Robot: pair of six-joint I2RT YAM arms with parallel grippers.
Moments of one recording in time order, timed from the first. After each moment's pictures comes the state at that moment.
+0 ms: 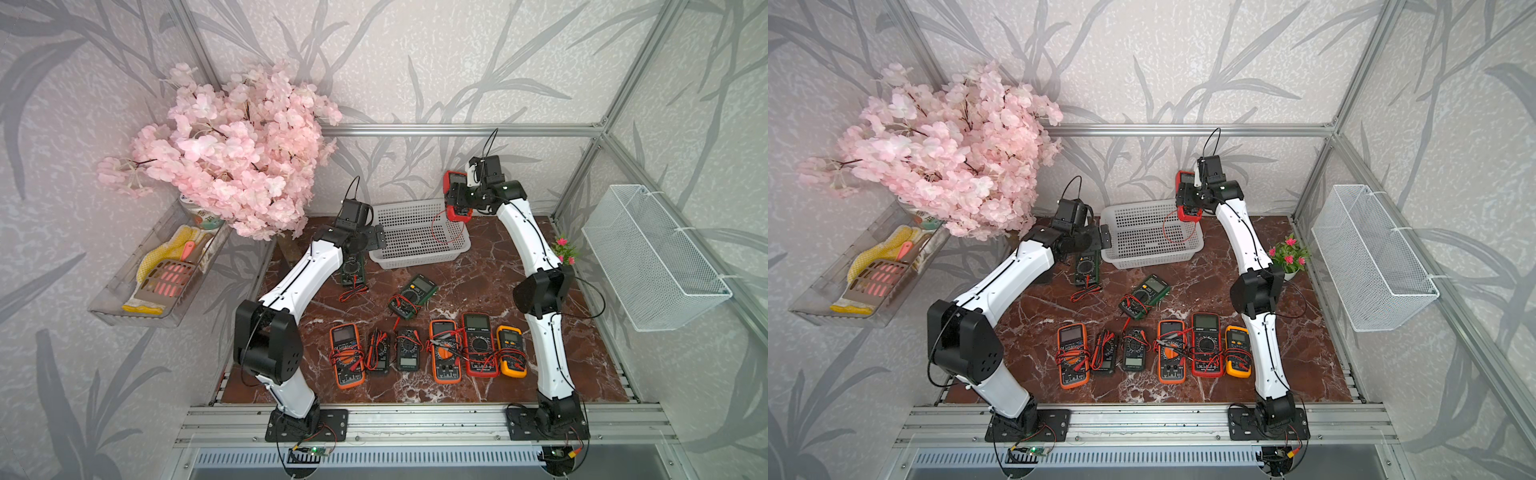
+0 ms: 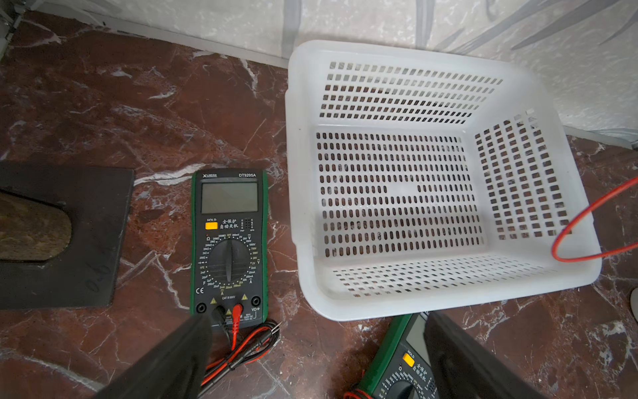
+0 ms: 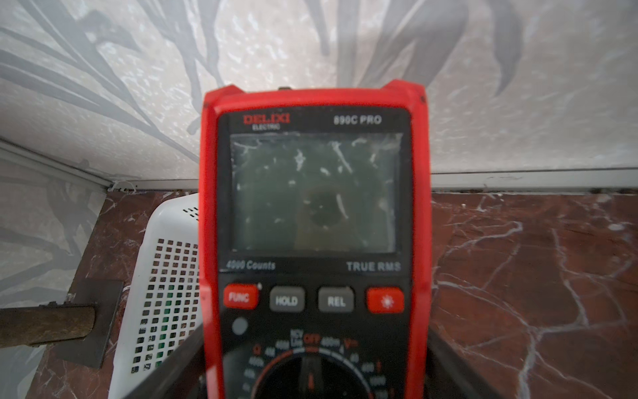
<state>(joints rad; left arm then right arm) -0.32 1.69 1.52 -0.65 -0.12 -0.44 0.28 2.43 2.67 -0.93 -0.14 0.33</state>
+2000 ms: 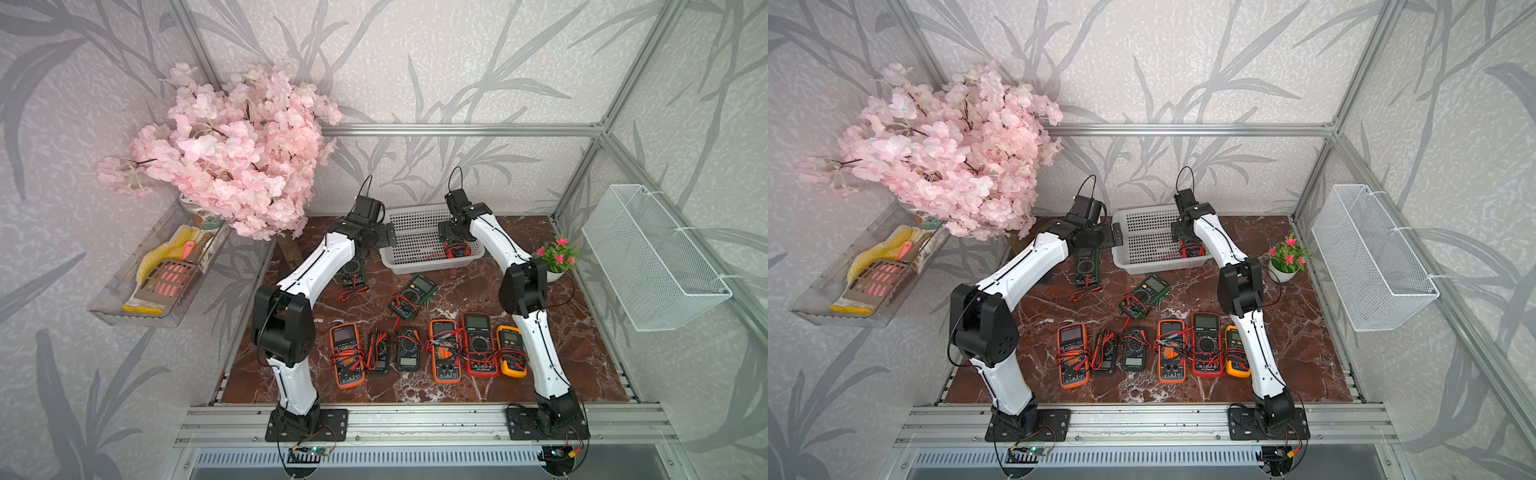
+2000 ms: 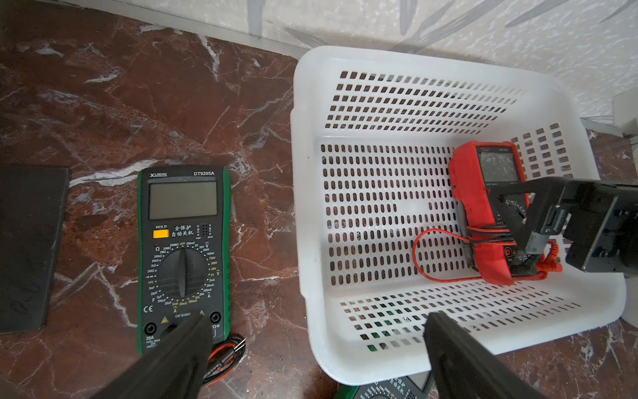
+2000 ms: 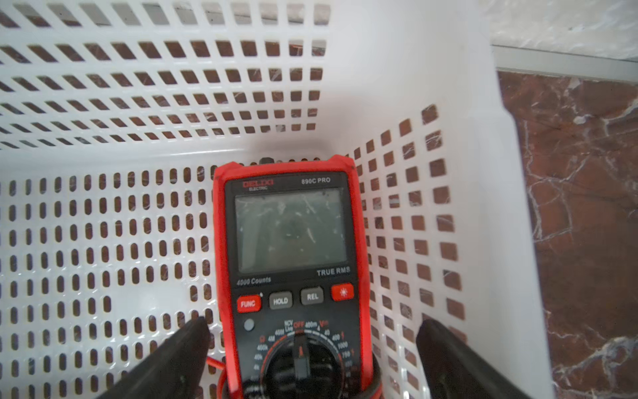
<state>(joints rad) -0.35 1.83 1.64 -0.68 -0.09 -0.46 0.35 2.54 2.47 -1.00 0.23 0.26</state>
